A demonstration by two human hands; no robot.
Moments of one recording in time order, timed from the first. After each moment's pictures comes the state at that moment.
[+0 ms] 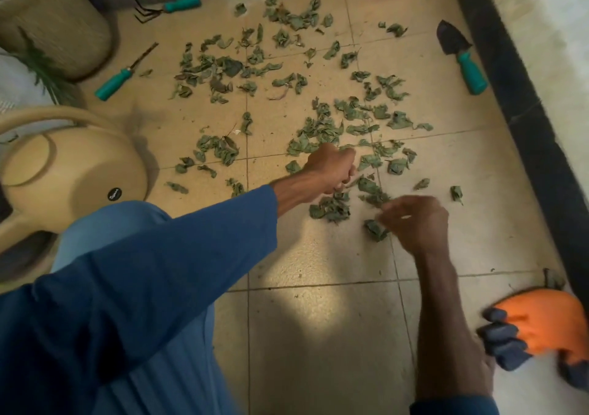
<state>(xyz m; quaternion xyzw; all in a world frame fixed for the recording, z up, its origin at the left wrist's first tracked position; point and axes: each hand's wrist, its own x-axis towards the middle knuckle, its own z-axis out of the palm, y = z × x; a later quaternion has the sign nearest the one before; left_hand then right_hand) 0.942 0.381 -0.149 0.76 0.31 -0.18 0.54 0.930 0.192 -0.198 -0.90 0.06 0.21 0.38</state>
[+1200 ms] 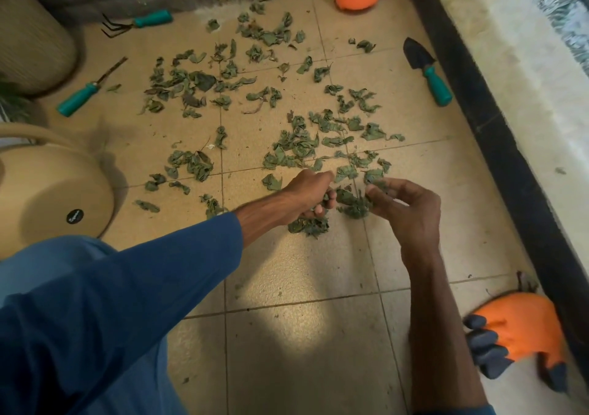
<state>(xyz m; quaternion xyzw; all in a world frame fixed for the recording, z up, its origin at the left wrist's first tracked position) 0.939 0.375 -0.164 0.70 0.33 -0.26 0.58 0.949 0.191 -0.189 -0.76 0.11 0.11 0.63</state>
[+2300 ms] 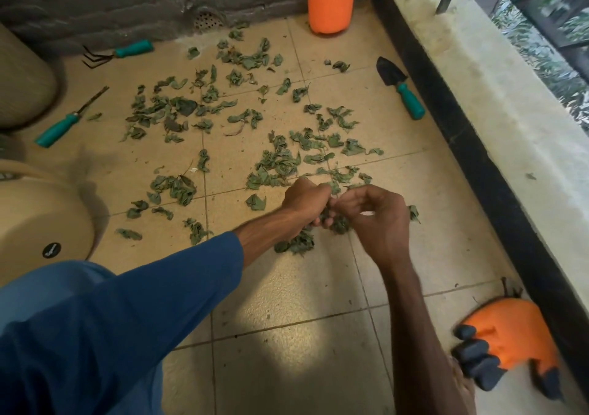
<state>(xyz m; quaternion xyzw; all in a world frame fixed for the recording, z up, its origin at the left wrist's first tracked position) 0.957 0.349 -0.170 0.75 0.31 -0.18 0.56 0.951 0.204 -0.177 -0.81 -0.02 0.06 0.58</state>
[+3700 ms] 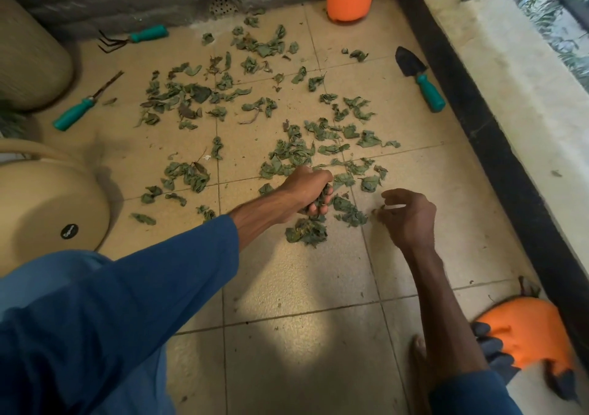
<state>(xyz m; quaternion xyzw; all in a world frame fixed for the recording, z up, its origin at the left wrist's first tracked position) 0.955 0.380 -0.163 0.72 0.30 -0.22 0.59 0.982 0.167 -0.252 -0.90 0.02 0.09 0.42</state>
